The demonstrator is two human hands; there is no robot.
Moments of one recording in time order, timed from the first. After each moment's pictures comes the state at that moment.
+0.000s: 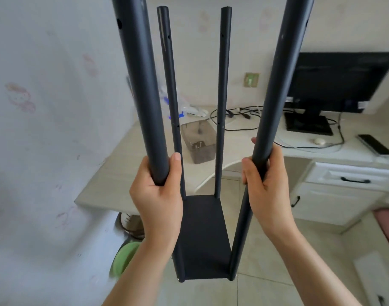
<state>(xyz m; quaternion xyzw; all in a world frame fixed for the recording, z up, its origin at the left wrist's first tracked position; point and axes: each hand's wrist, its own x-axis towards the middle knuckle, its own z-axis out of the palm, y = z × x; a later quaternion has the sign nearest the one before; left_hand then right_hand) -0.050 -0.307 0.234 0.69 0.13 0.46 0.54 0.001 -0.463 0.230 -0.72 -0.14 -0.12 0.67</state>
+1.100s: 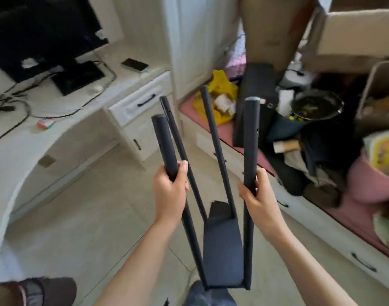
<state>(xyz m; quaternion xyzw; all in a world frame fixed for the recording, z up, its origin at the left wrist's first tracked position) -0.125 -0.694 0.110 0.74 -0.12 -0.15 0.65 -0.267 -0.816 0.097 -0.73 0.35 -0.21 0.55</state>
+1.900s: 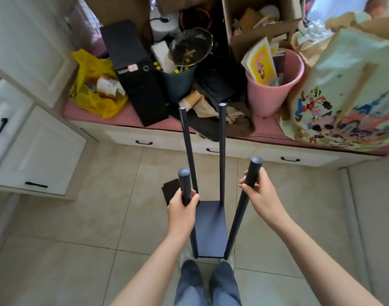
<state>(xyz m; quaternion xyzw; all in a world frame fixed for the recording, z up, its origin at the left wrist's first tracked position) -0.291 -0.794 -0.036 0.76 -0.27 -0.45 0.38 -0.484 -0.863 -0.014 -0.55 0.63 -0.25 0.49</state>
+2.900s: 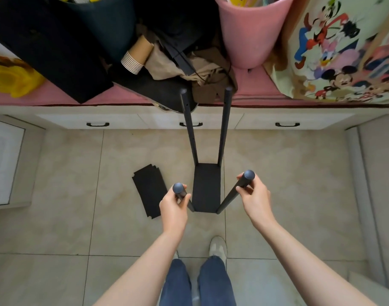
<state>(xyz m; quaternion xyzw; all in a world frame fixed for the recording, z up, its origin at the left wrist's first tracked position) -0.393 -0.873 -0.283 0.79 -0.27 -0.46 0.30 -0.580 -0.911 -0.264 -0.39 0.77 -0.19 0.47</state>
